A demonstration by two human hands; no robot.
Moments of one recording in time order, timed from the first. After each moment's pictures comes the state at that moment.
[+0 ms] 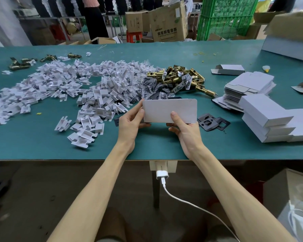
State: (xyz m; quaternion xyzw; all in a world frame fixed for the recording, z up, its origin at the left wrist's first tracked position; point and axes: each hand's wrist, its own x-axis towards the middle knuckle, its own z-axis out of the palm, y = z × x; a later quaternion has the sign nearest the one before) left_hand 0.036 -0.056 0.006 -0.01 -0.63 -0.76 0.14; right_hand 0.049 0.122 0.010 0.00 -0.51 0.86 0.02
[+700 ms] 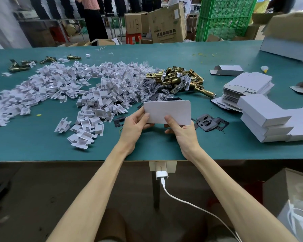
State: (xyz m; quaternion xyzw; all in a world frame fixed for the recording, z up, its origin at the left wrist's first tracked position) left_hand 0.040 -0.053 0.007 -0.08 -0.67 -0.73 0.07; right_hand 0.048 0.119 0.002 0.05 -0.59 0.80 0.06
